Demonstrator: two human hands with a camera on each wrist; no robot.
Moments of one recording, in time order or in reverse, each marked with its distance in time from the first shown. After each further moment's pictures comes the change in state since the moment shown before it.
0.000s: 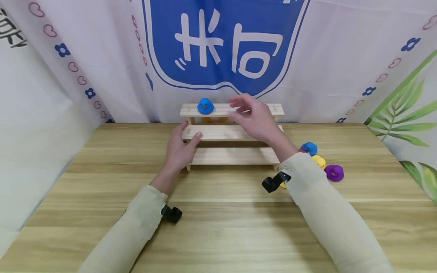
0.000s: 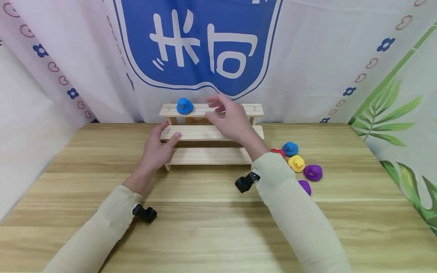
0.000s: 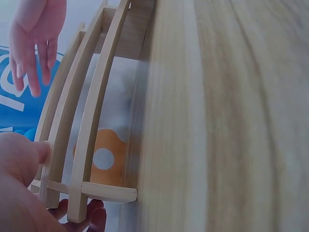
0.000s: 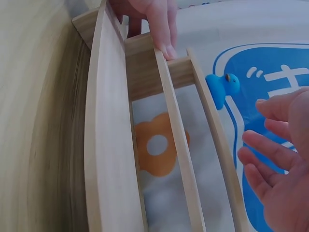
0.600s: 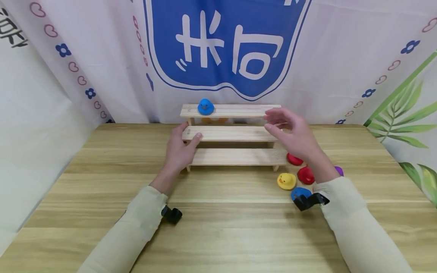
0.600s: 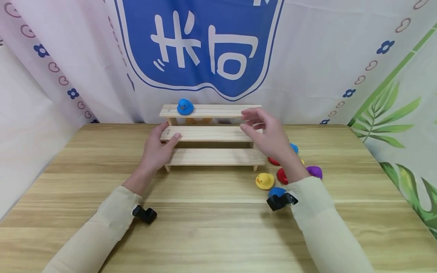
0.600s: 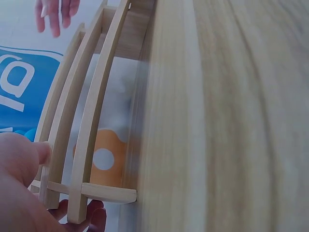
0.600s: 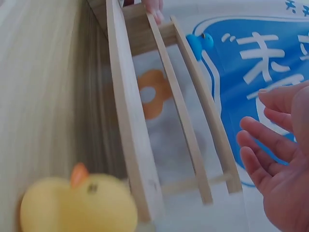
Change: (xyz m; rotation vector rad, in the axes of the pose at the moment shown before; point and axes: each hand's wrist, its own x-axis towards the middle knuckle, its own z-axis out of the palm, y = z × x) left_hand 0.000 0.000 0.000 0.012 -0.001 0.005; right_hand -0.062 0.041 -0.050 -0.019 0.110 0.007
